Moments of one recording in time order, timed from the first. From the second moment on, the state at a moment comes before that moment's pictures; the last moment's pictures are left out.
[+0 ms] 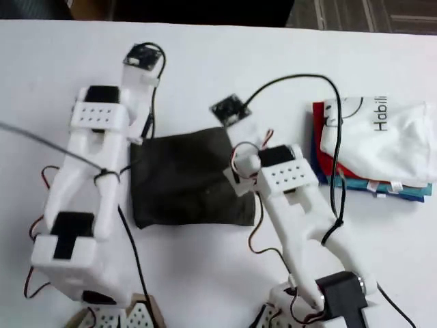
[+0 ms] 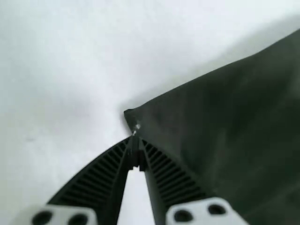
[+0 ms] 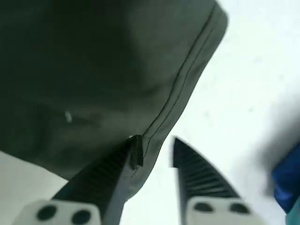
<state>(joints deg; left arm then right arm) -5.2 7.2 0.4 72.9 -12.8 -21.6 -14.3 33.8 59.8 16.0</state>
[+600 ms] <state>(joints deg) -10.9 -1.9 0.4 77.1 -12.8 -24.1 12.8 16.7 63.2 2.4</state>
